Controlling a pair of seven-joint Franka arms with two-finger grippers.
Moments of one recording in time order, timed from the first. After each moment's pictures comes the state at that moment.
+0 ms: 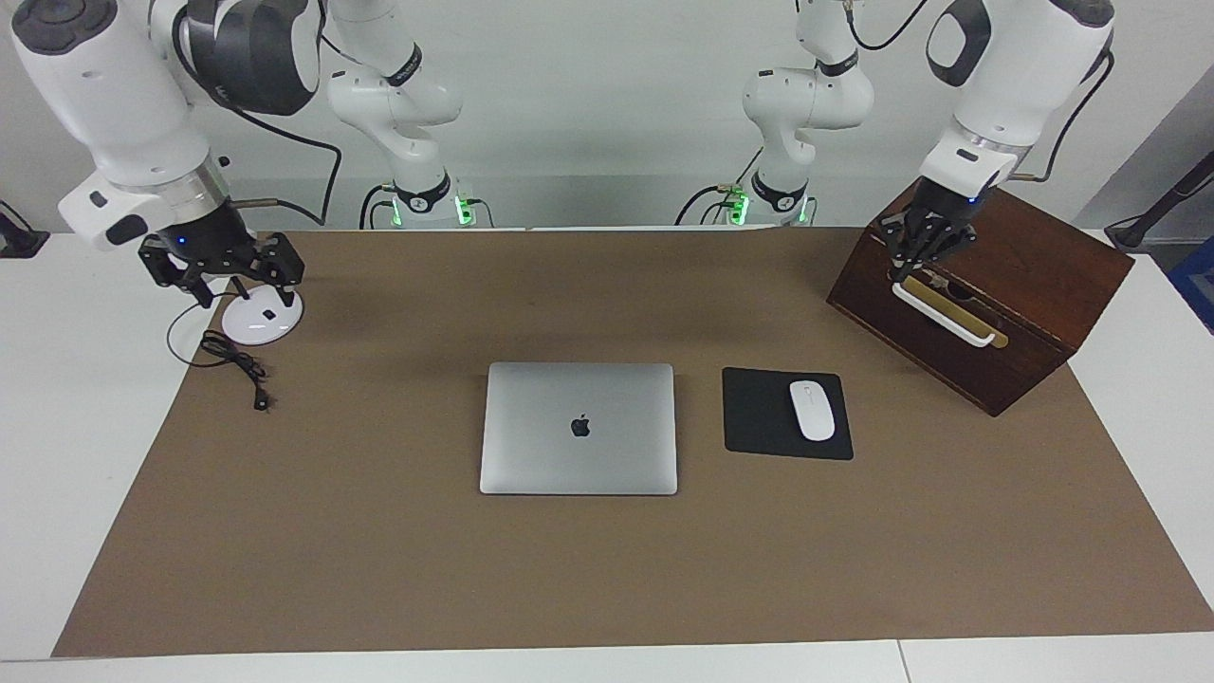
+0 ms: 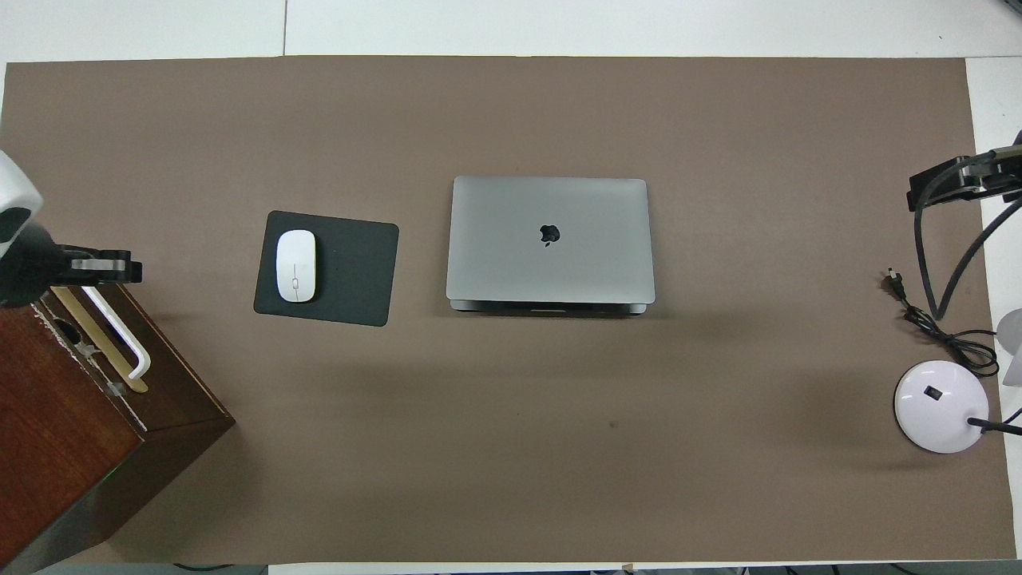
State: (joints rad) left arm -0.15 -0.17 0.10 -1.85 -0.06 1.77 0.03; right arm 0.01 0.14 -0.07 -1.48 -0.07 1.63 -0.11
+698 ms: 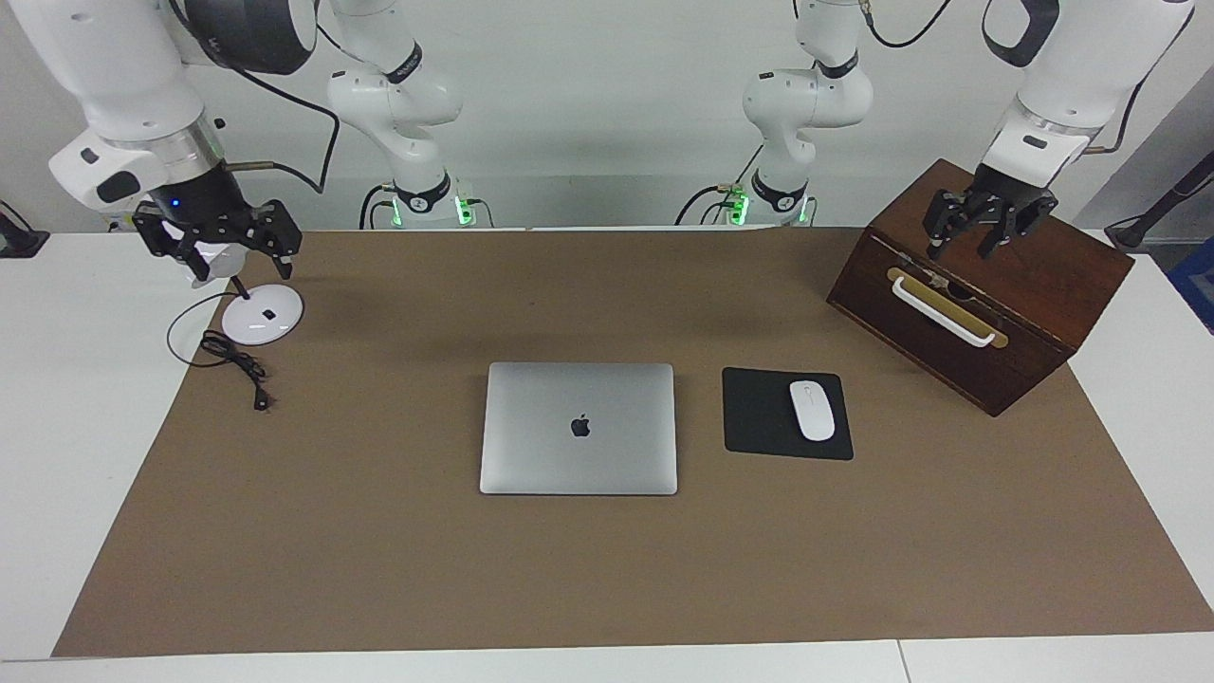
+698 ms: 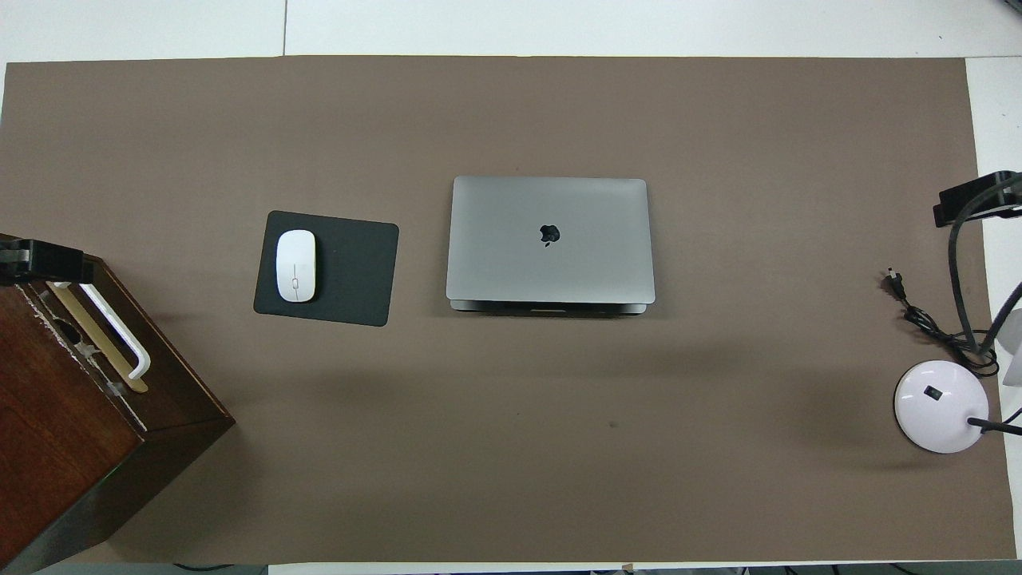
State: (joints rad) left arm -0.08 -0.12 0.10 -1.73 0.01 1.65 0.06; right arm 0.01 0.04 -0.06 -1.48 -0.06 1.54 -0.10
